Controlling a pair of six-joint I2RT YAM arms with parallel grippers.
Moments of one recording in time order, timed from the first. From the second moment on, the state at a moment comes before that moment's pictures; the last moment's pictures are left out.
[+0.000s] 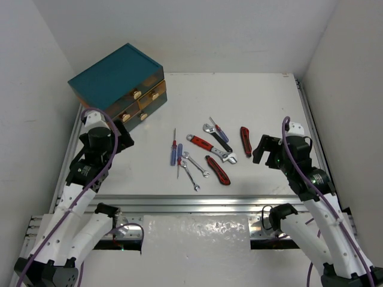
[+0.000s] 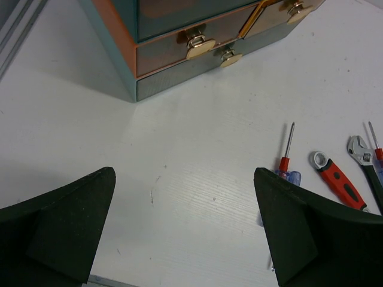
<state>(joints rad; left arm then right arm) -0.18 0.71 0.77 -0.55 -0.38 -0.46 0.28 0.65 0.75 -0.74 0.18 0.39</state>
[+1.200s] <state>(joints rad) -0.38 1.88 1.65 -0.67 -0.95 -0.80 0.28 0.70 0.74 -0.64 -0.10 0.38</state>
